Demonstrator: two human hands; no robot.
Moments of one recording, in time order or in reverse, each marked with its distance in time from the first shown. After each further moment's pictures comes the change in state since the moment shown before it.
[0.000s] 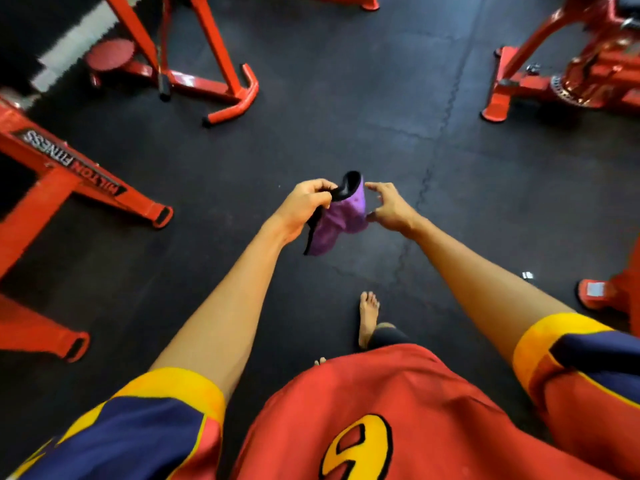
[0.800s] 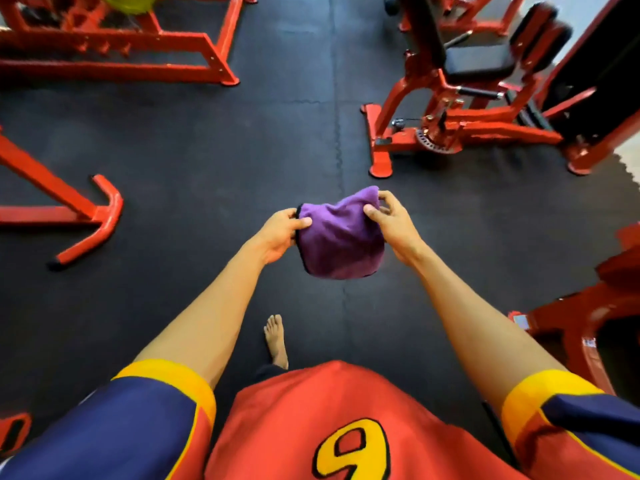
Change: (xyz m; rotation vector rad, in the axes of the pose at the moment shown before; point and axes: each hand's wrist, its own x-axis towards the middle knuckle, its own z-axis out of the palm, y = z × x) left_hand 0.513 0.126 0.095 -0.078 -0.377 -0.151; right_hand 0.257 0.058 -0.328 0.572 0.583 0.102
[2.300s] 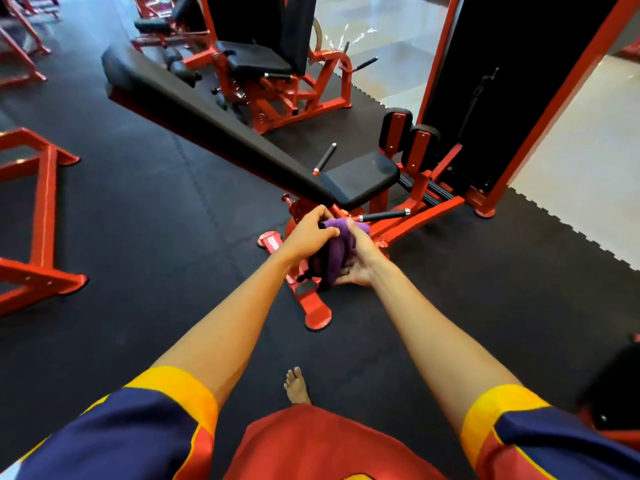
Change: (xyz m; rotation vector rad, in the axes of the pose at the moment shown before) left_hand 0.711 0.442 0.240 0.704 -0.406 0.525; right_hand 0.655 -0.164 -0.277 0.736 0.296 0.526
